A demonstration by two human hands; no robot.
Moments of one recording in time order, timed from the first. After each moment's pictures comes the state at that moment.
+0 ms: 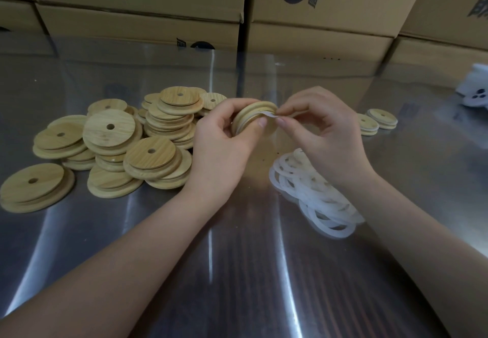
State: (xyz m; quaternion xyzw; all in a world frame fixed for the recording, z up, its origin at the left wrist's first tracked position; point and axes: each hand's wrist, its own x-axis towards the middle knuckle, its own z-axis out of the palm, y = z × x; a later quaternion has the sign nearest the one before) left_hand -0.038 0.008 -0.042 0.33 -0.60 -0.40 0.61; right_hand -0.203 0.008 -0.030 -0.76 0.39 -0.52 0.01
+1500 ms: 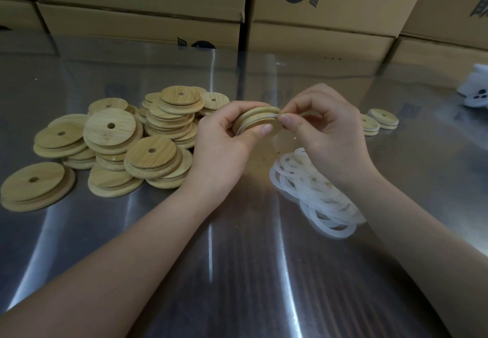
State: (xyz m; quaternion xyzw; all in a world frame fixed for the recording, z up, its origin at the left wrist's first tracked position) left_hand -0.036 0.003 -0.044 0.32 -0.63 -0.41 0.58; right_hand -0.198 0.016 -0.021 -0.74 0.44 -0.51 0.05
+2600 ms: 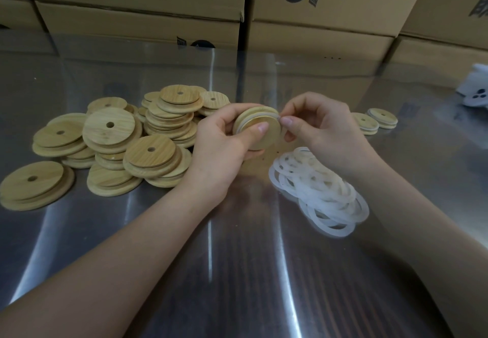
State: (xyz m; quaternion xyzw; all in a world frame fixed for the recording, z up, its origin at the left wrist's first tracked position) left_hand -0.036 0.006 -0.045 0.33 -0.55 -0.52 0.56; right_hand -0.207 0.007 -0.018 -0.72 0.48 -0.46 0.22
